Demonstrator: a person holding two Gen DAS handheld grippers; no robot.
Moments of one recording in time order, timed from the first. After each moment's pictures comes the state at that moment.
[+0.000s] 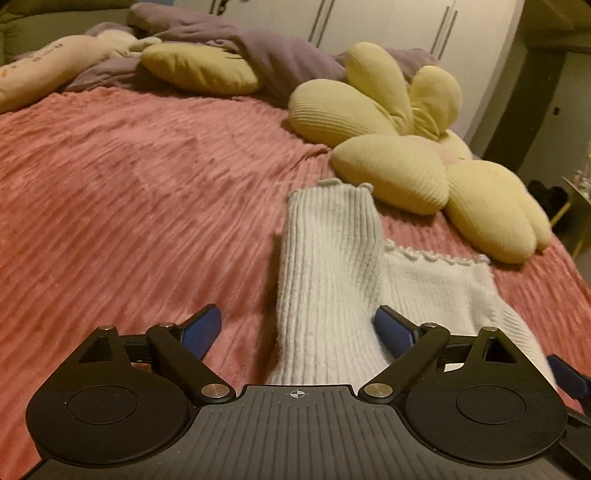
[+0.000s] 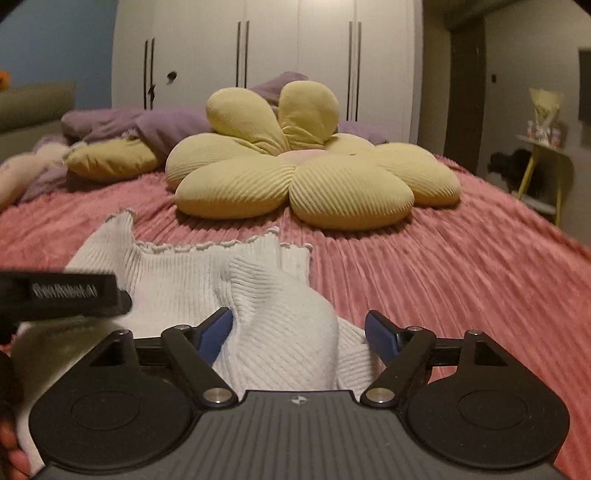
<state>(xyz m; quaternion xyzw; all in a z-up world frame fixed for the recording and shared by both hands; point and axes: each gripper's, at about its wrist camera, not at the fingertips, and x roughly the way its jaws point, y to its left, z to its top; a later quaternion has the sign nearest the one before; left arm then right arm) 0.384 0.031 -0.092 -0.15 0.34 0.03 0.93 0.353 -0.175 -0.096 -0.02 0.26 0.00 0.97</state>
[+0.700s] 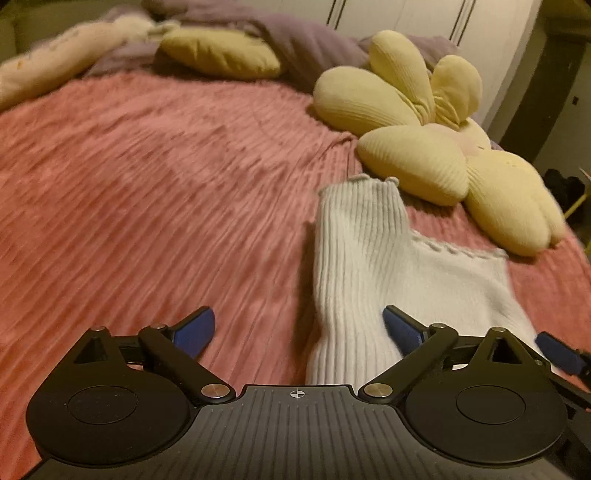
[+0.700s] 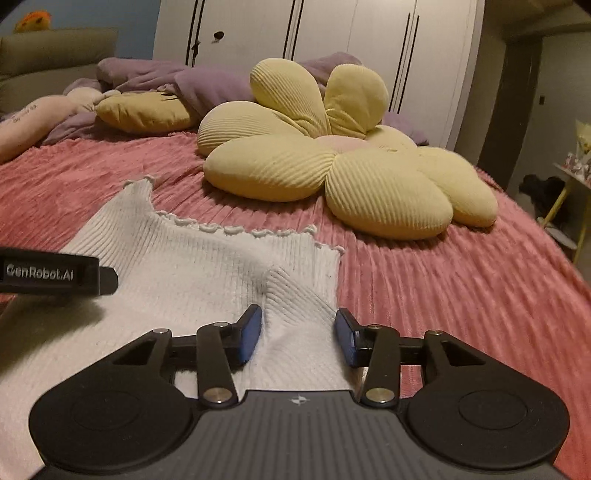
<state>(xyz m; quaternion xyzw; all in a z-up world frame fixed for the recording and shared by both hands) 0.369 0.043 -0.073 -0.16 0.39 0.05 0.90 0.360 -0.167 -0.080 -0.09 0.31 0.05 0.95</state>
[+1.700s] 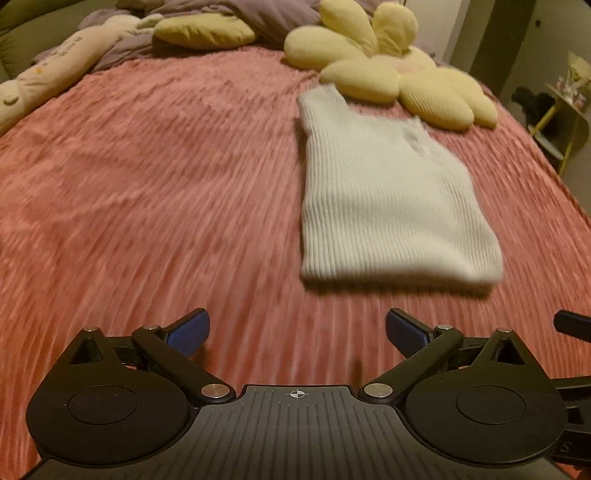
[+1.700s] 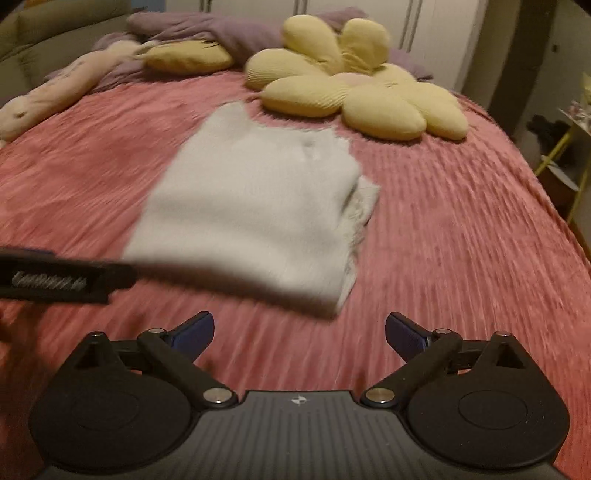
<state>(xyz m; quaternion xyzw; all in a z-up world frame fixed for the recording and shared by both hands) 0.182 0.019 -0.032 -0.07 0.47 0.01 0.88 0.164 -0.164 -0.026 -0.08 0.43 0.07 0.89</state>
